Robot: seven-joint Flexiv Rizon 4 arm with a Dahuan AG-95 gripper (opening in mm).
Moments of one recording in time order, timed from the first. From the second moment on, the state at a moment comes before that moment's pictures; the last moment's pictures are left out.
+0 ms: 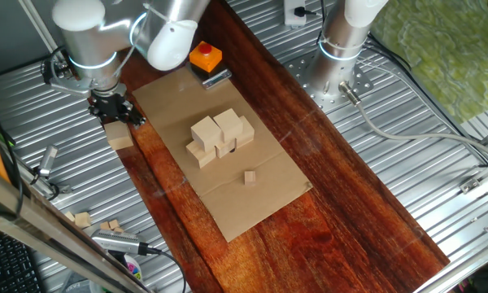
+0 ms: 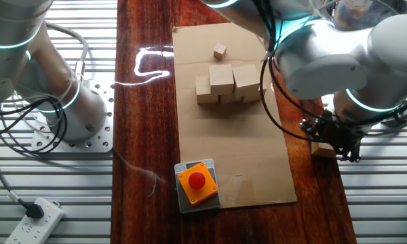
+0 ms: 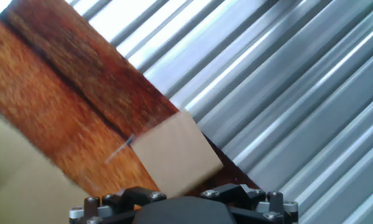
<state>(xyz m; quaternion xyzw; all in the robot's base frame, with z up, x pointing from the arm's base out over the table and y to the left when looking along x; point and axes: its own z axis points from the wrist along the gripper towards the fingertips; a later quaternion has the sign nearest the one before) 0.671 -0.109 0.045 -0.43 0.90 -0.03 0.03</state>
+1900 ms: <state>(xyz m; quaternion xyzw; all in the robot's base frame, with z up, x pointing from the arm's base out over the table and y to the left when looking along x) 0.683 -0.102 0.036 -0.52 0.85 -0.05 0.10</state>
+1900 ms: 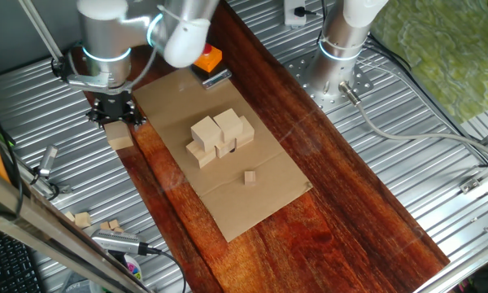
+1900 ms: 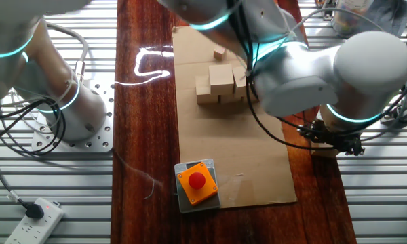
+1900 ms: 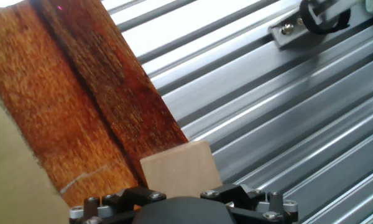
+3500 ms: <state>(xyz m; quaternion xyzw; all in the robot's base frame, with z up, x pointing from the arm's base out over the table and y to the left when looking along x) 0.682 -0.108 0.035 -0.51 0.85 -0.06 0.10</state>
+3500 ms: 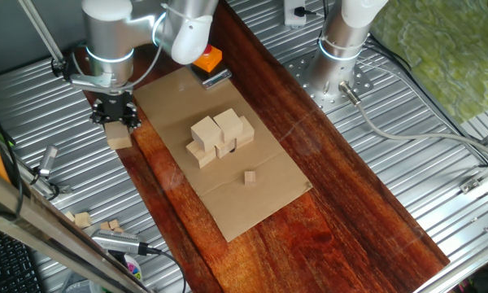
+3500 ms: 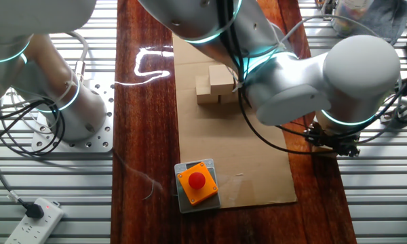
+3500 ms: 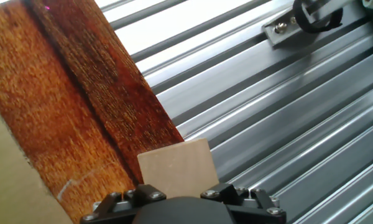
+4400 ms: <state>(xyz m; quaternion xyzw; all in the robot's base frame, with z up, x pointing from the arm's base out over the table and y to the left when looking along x) 0.653 -0.128 0.064 -0.42 0.91 0.01 0.05</state>
